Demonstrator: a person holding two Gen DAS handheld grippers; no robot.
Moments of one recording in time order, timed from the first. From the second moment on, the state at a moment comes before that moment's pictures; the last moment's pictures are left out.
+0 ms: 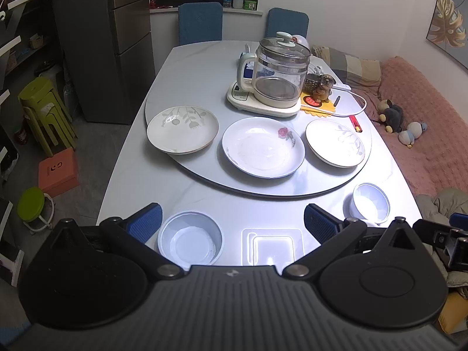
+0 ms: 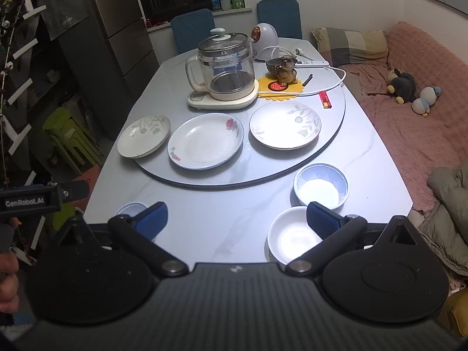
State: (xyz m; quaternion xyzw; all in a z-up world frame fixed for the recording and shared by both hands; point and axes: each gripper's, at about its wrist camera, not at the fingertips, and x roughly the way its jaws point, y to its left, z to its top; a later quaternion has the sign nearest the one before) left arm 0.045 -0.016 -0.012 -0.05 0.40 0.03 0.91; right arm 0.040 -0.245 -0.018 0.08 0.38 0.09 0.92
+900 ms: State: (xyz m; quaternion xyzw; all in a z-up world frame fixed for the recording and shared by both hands) left arm 0.050 -0.070 -0.025 -0.11 0.41 0.10 0.90; right arm 0.082 -0.295 -0.028 0.04 0.40 0.19 0.89
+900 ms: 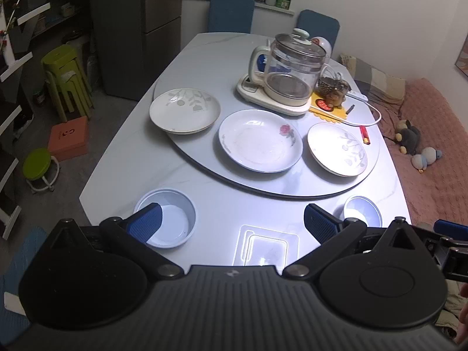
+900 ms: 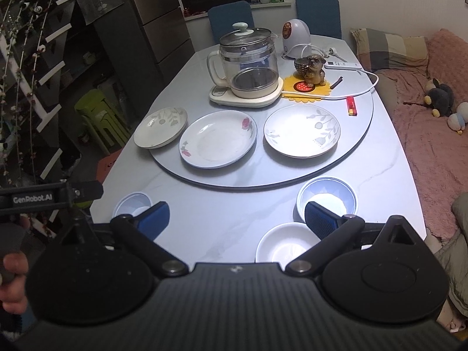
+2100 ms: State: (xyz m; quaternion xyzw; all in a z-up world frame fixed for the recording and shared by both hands) left arm 0.231 0.114 -0.082 -0.15 0.44 0.12 0.87; right arm 0.253 -0.122 -0.060 0.04 0.43 0.24 0.87
